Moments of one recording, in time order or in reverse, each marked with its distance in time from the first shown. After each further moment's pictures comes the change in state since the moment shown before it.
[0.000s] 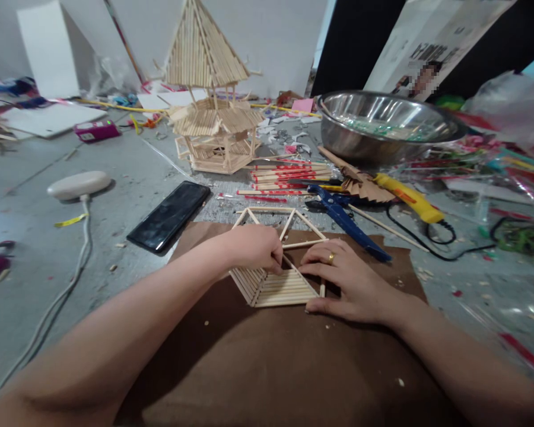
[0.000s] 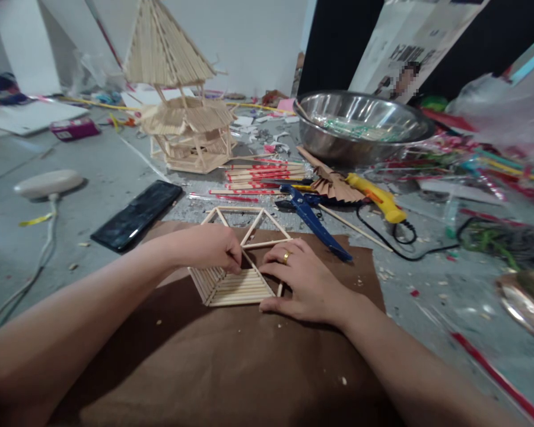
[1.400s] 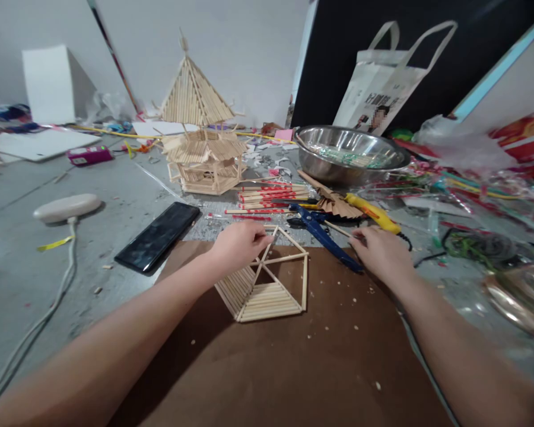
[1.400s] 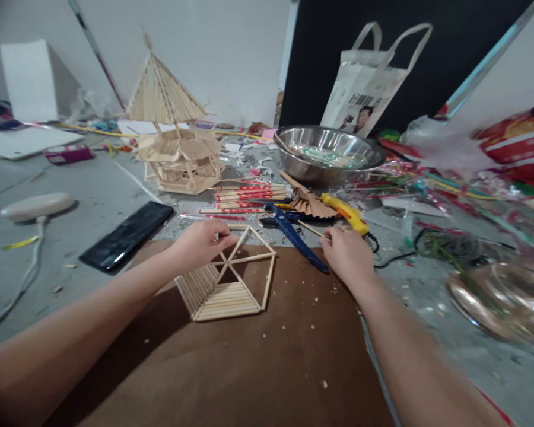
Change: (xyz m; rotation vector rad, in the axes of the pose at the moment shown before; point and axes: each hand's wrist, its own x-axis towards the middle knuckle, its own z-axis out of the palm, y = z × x) left_hand 0.009 -0.008 0.006 0.000 0.594 -0.184; right_hand -0.039 0.084 -0.027 -0.602 0.260 0.820
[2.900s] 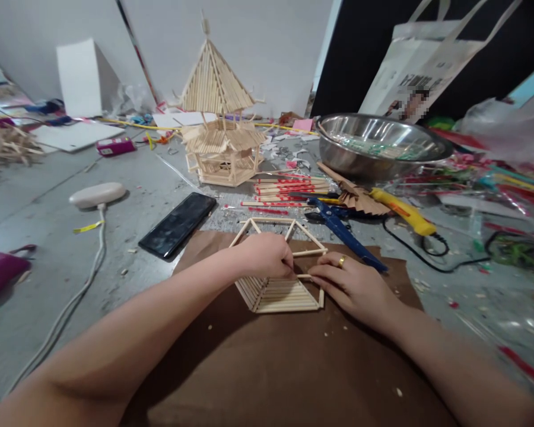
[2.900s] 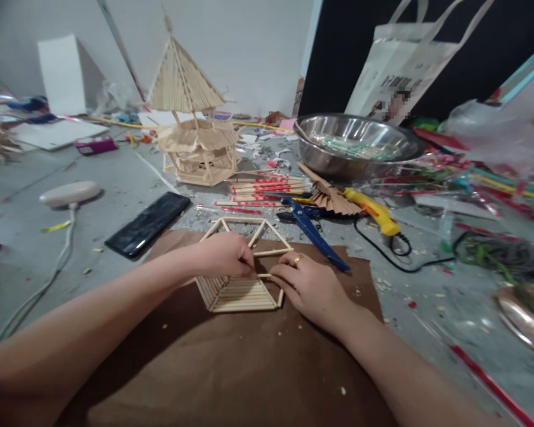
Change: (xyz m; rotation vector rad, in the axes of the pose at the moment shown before) left_hand -0.005 0.012 0.004 -0.036 -0.406 0.183; right_hand -0.043 -0.081 -0.029 0.493 -0.147 -0.621
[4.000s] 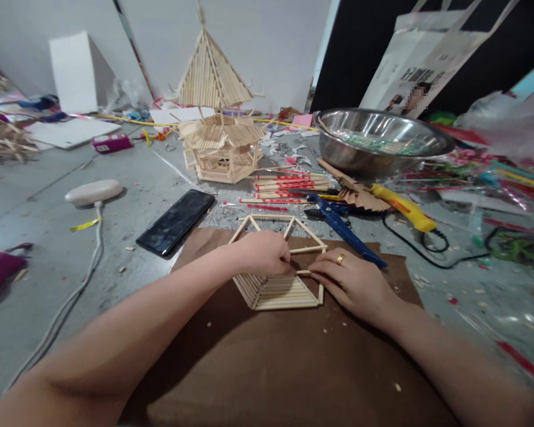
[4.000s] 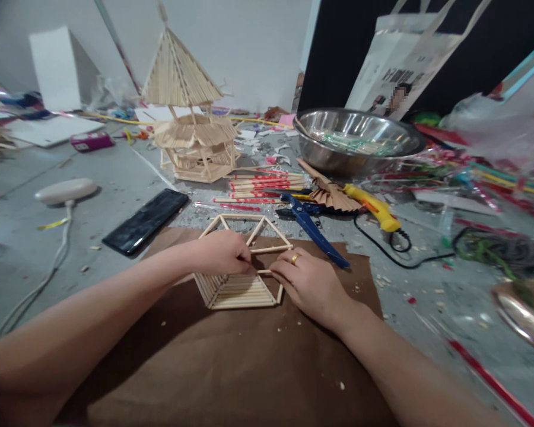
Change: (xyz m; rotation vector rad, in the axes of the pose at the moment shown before) left_hand 0.001 0.000 0.000 0.109 -0.027 0.034; right_hand 0.000 0.002 0.003 -0.061 0.063 -0.058
